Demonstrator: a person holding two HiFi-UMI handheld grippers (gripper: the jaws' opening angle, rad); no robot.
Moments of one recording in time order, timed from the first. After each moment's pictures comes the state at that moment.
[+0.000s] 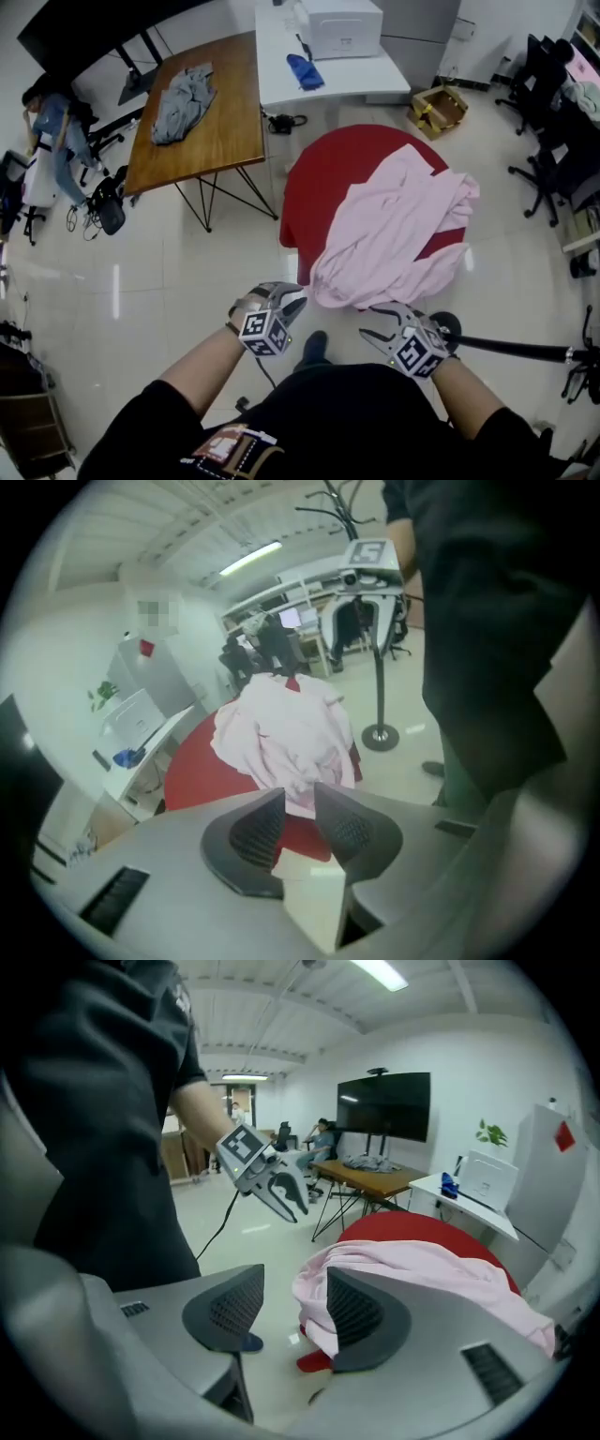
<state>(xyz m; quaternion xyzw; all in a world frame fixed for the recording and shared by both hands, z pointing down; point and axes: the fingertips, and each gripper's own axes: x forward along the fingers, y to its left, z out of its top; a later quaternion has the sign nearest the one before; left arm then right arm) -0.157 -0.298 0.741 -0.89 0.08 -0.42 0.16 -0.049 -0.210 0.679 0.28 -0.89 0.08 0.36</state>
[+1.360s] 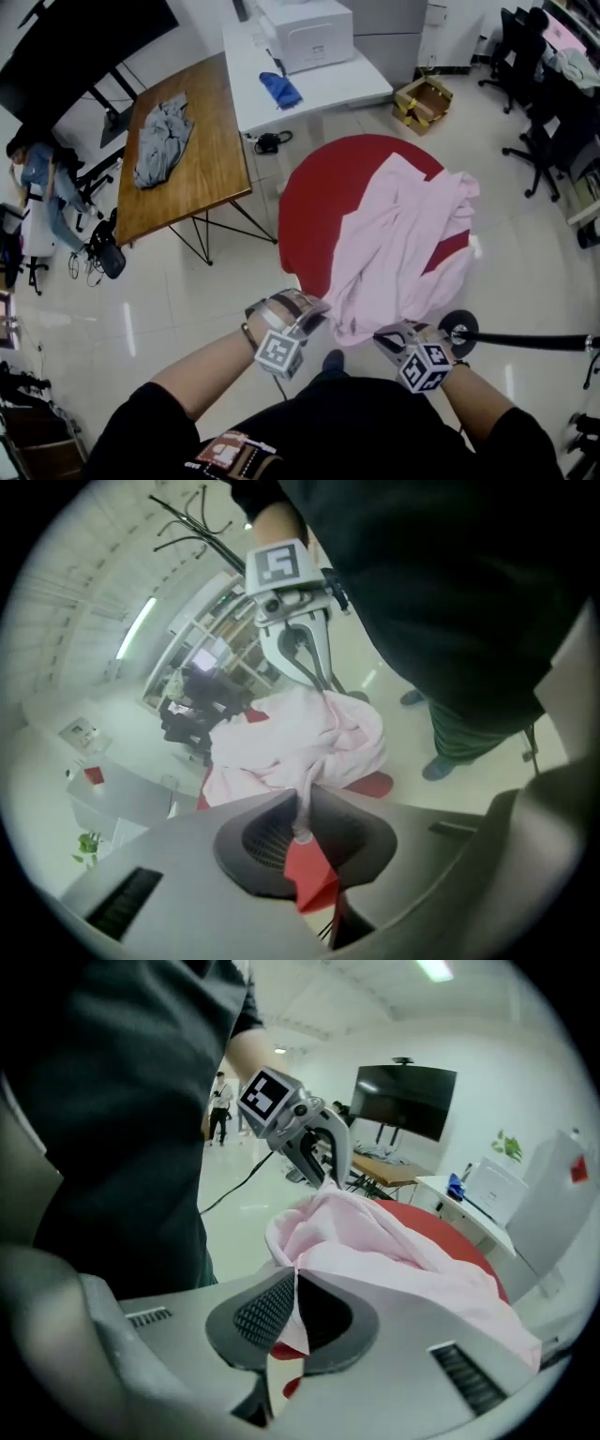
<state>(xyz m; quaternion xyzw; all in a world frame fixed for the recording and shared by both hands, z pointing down) -0.100 -0.324 0.717 -0.81 -0.10 -0.38 0.43 -0.041 -0.228 0.733 0.25 -0.87 0.05 0.42</state>
